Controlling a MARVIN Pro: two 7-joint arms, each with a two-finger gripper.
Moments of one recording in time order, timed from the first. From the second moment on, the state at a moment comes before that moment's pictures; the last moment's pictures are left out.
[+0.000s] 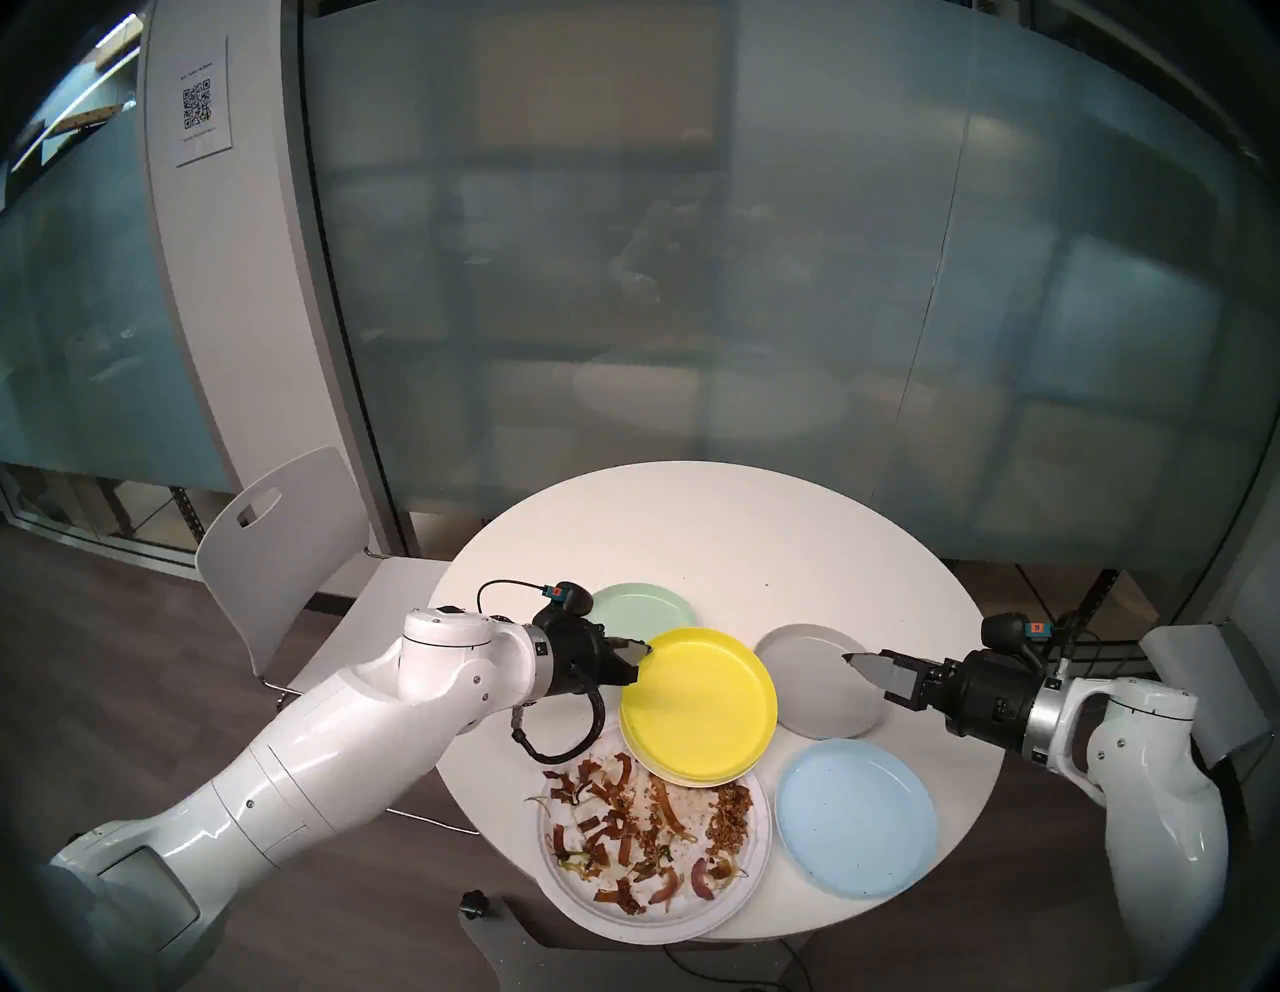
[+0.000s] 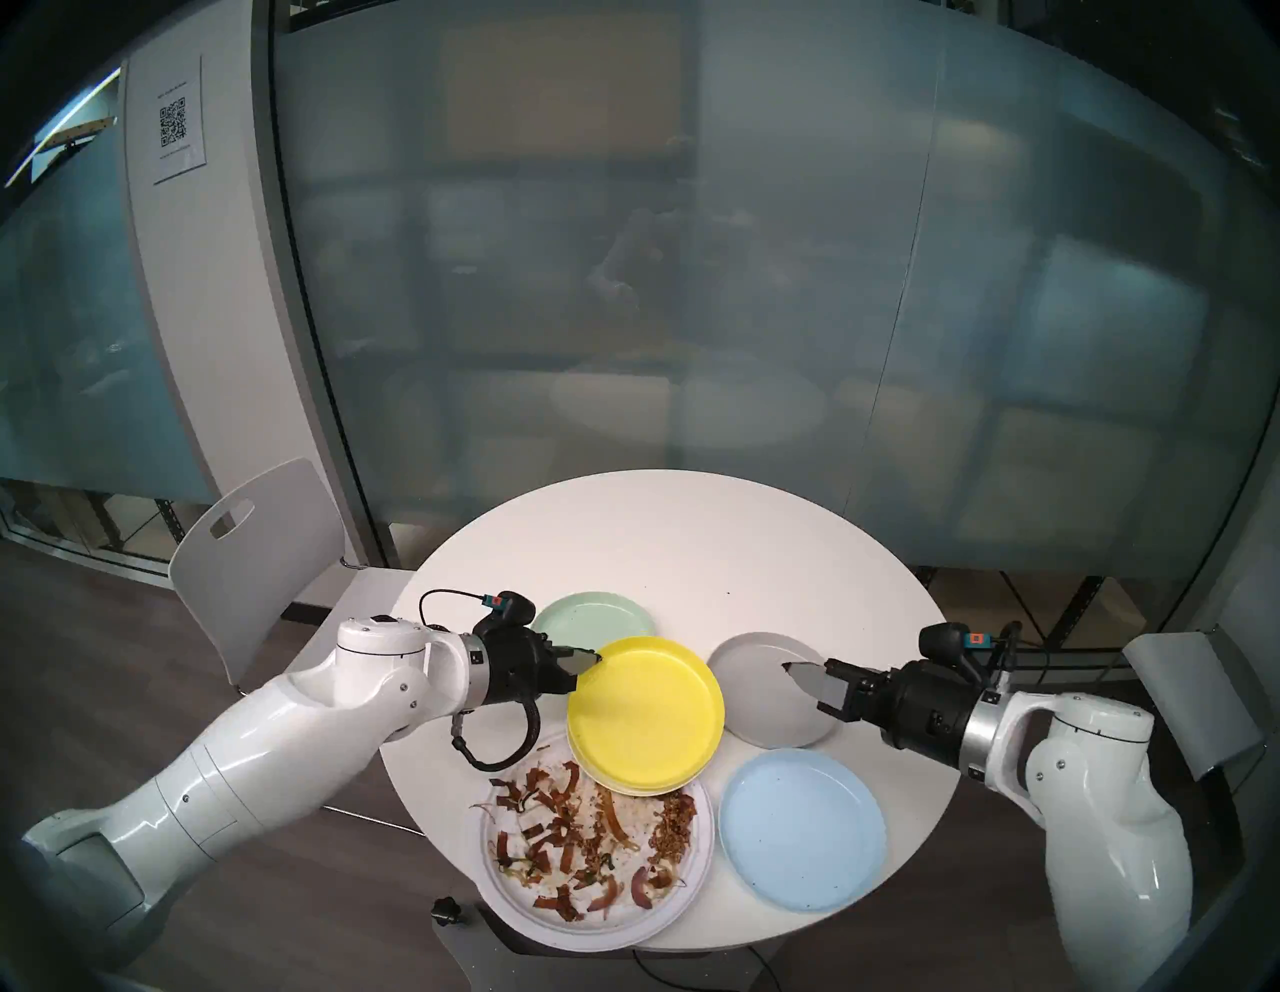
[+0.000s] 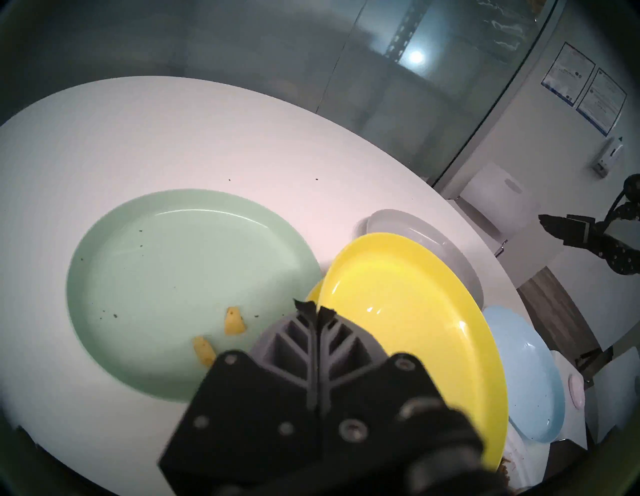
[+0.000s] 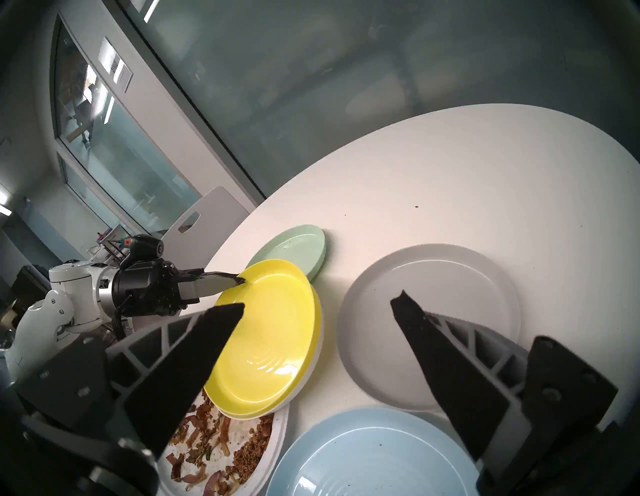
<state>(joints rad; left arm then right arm) 1.29 -0.93 -0.91 -1.69 -0.97 0.56 -0.14 -2.07 -1.02 1.95 -2.10 0.93 0.76 0.44</state>
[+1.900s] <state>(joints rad) 1.16 -0.94 -0.80 -1.55 -0.78 0.57 -0.31 -2.07 -1.02 1.95 -2.10 0.93 0.76 0.44</state>
